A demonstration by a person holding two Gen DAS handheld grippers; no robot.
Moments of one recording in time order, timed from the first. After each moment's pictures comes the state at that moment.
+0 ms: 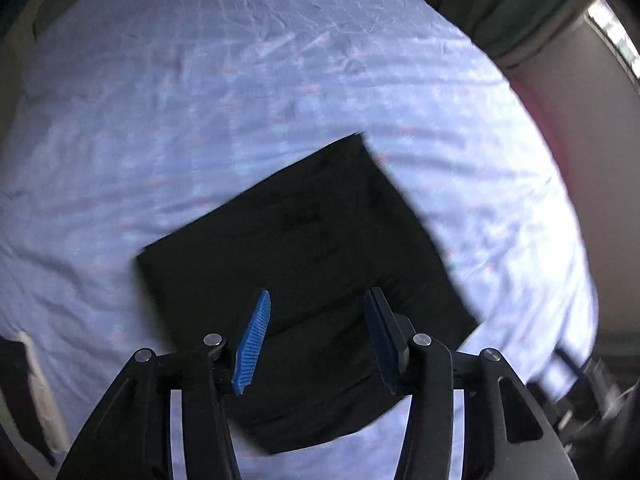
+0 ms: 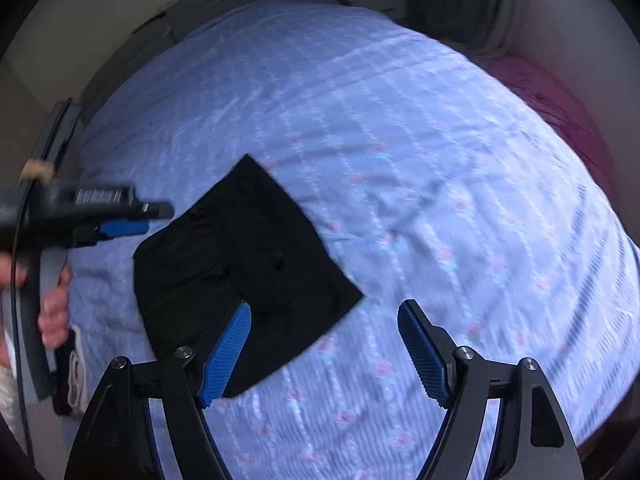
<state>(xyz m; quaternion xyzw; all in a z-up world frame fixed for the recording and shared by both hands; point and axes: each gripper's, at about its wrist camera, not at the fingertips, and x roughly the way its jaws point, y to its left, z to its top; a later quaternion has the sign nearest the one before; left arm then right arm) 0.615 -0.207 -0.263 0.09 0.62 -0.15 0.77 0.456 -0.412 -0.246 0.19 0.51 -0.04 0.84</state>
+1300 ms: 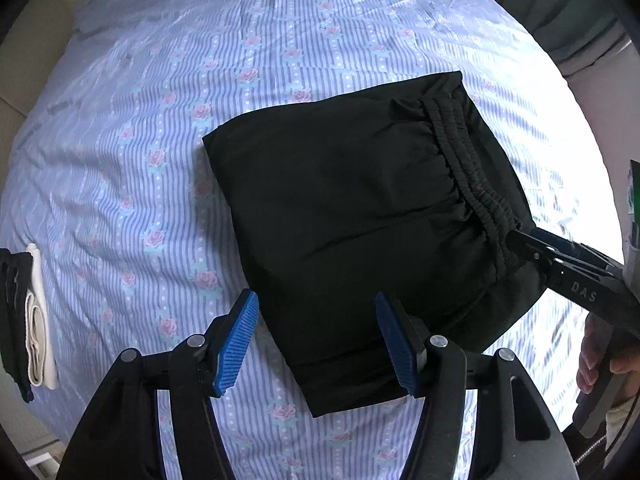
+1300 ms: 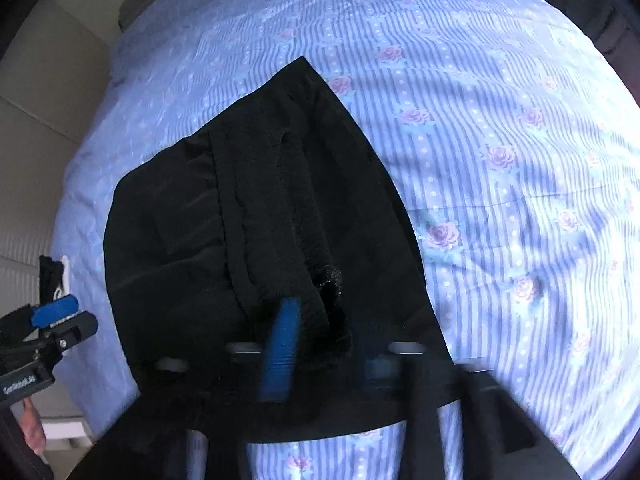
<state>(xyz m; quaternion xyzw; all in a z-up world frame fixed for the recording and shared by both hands) 0.565 -0.146 -0.308 0.06 0.64 -0.05 0.76 0.553 -0.378 -0.342 0.13 0.60 0.08 0.79</state>
